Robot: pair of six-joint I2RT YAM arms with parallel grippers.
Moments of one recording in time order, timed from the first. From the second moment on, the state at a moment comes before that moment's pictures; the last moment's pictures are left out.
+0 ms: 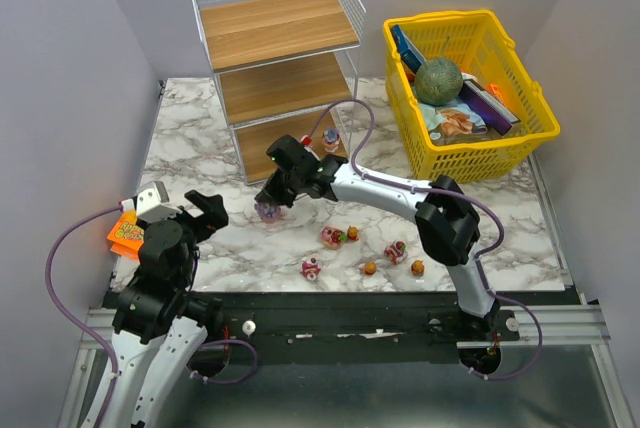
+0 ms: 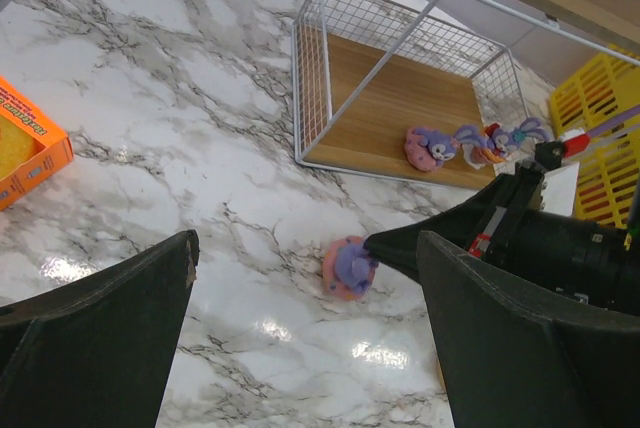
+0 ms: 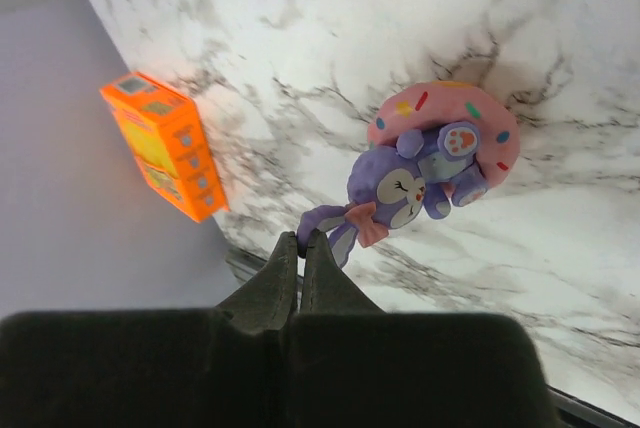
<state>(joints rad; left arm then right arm) -0.34 0.26 0.64 -0.63 -0.43 -0.59 0.99 2.10 1.70 -0.43 -0.02 1.44</state>
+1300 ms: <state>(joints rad) -0.36 0.29 0.64 -0.63 -0.43 -0.59 0.92 2.35 2.07 -0.52 0.29 1.88</state>
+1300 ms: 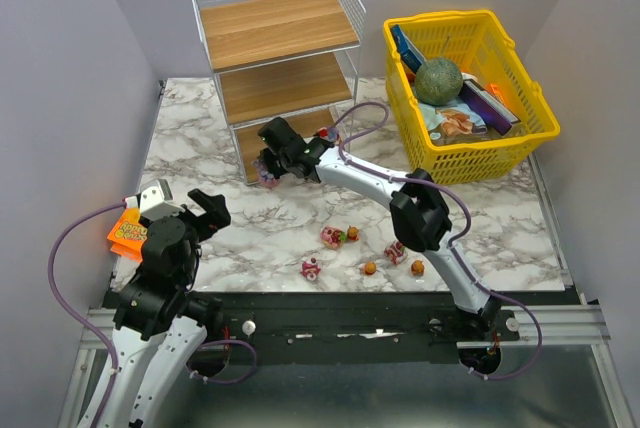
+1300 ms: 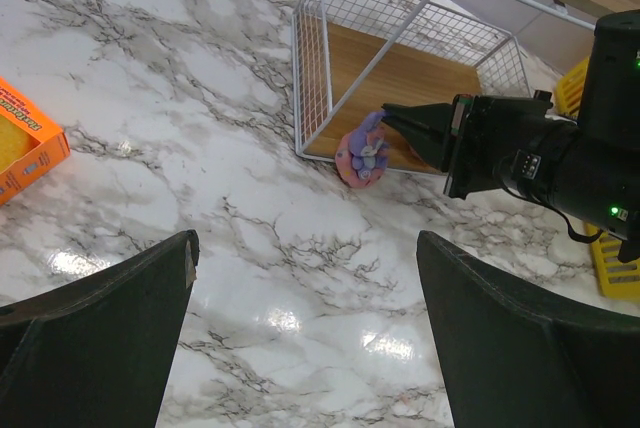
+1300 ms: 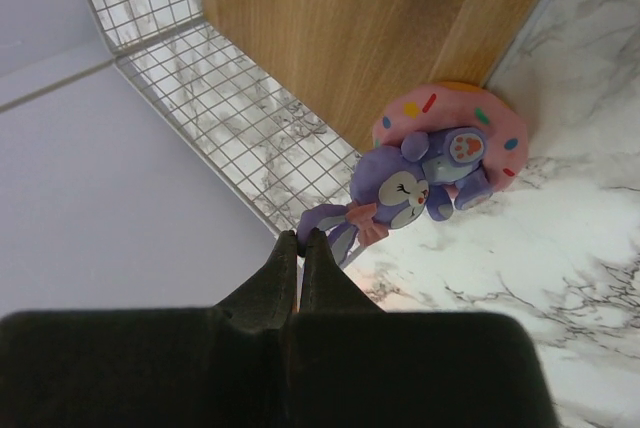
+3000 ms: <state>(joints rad) -0.37 0.31 0.64 -0.63 -0.43 -0.58 0.92 2.45 2.19 -0.43 0.45 1.99</state>
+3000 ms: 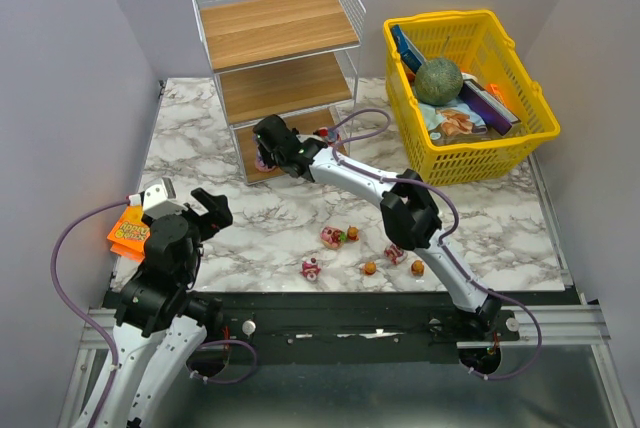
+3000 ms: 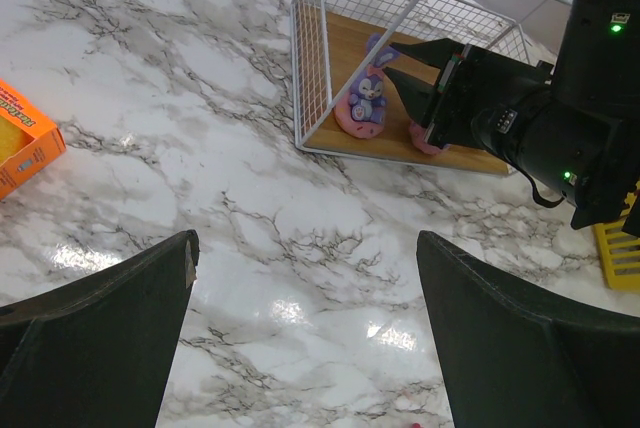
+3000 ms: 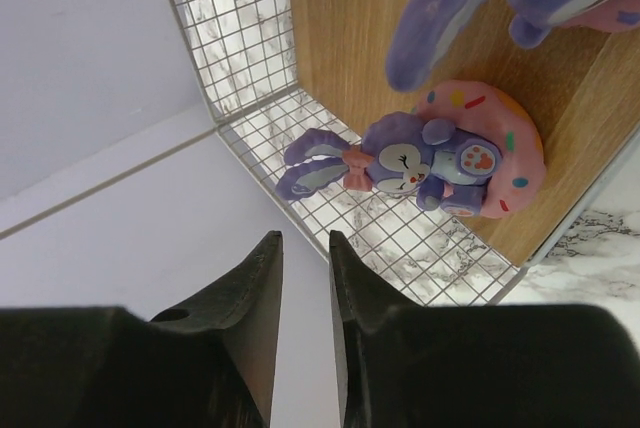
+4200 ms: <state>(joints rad) -0.38 0.27 0.63 -0.62 -0.42 -0.57 0.91 1.79 1.48 -0.35 0.37 1.51</state>
